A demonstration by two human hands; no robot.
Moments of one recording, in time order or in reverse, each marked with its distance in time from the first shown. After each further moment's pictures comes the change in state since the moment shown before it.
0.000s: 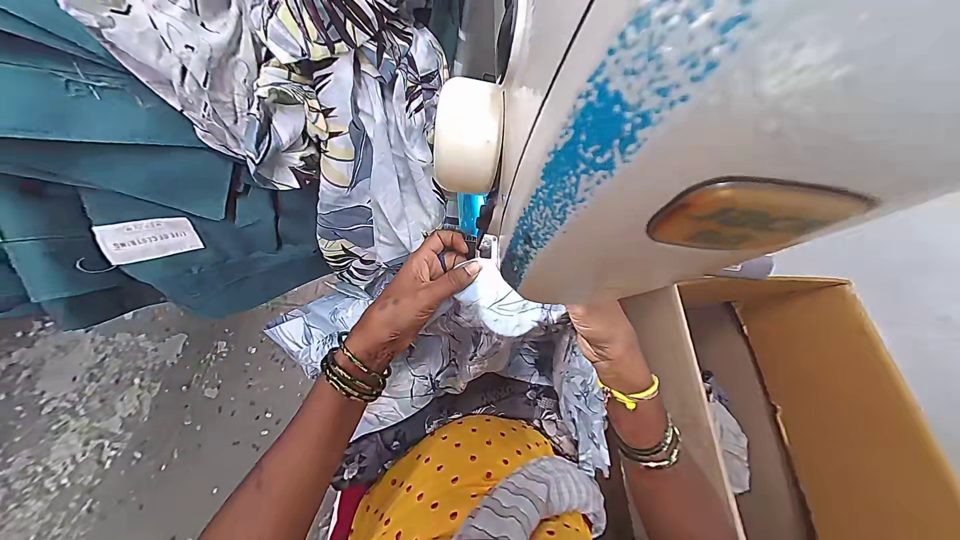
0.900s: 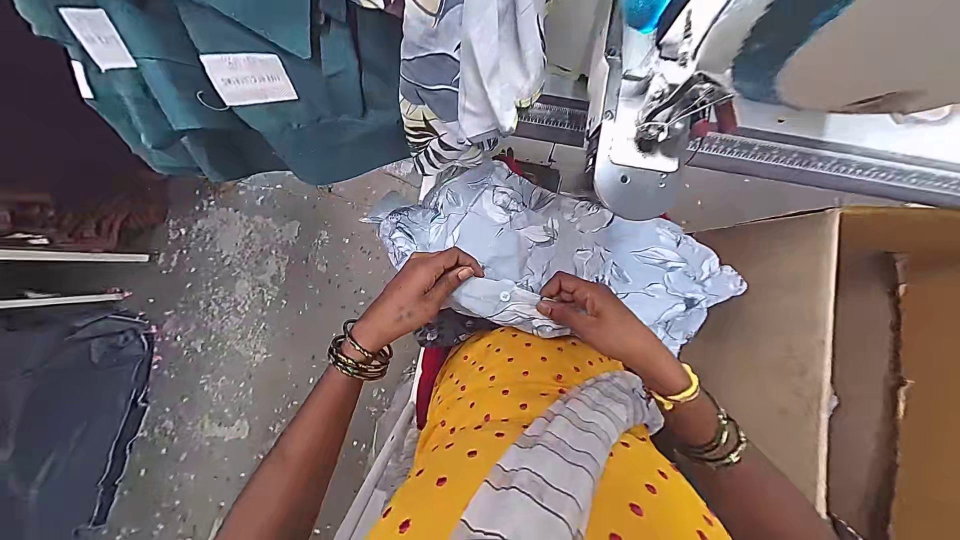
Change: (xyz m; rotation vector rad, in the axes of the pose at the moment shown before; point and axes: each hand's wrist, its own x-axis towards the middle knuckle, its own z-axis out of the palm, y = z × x) left_hand -0.124 -0.068 -0.099 0.888 -0.156 0.028; right_hand -0.078 0.101 0.012 -0.353 -0.695 0.269
